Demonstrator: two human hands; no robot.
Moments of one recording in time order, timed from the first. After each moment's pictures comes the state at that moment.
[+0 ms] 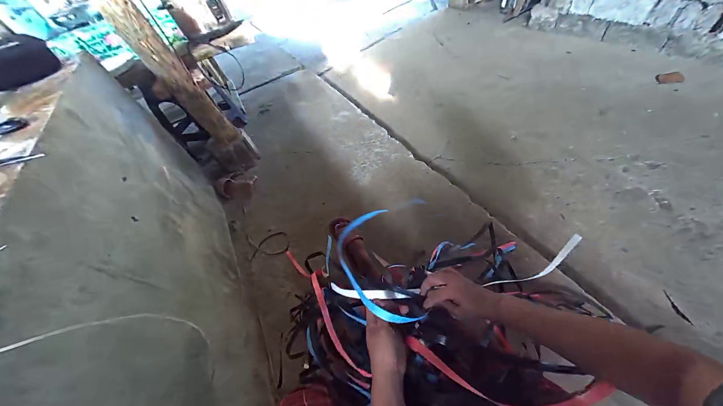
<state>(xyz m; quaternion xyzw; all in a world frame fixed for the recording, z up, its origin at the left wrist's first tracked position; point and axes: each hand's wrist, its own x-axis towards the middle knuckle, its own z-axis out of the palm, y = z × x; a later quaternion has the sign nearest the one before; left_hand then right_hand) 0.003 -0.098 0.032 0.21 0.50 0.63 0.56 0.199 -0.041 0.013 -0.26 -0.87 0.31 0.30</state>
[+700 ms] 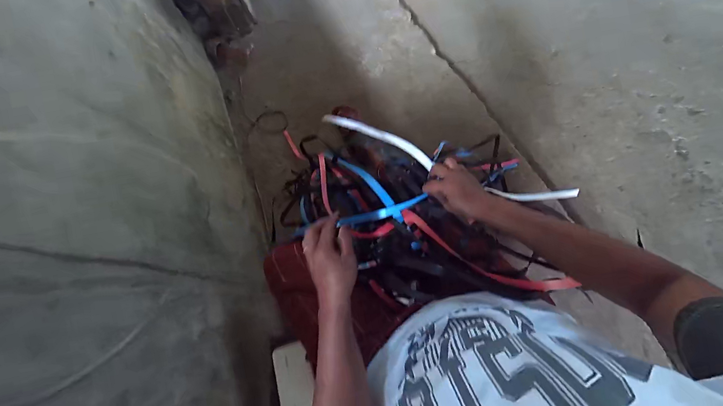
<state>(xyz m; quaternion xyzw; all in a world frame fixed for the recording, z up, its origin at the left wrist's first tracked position) -0.068 -0.194 0.074 0.52 0.76 0.34 0.19 0.182 -0.056 0.043 -0.43 -0.87 0.23 0.06</state>
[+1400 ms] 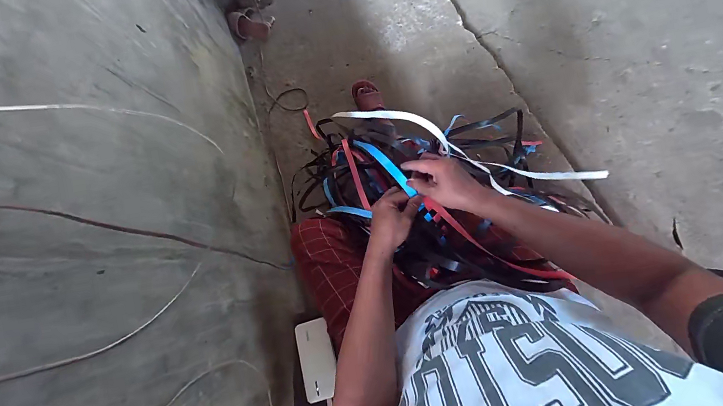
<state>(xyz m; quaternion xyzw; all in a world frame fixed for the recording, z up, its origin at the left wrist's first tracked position) -0.036 -0.145 0.046 0.58 0.64 0.30 0.41 0.123 -0.080 0.075 -0.43 -0.78 0.40 0.21</state>
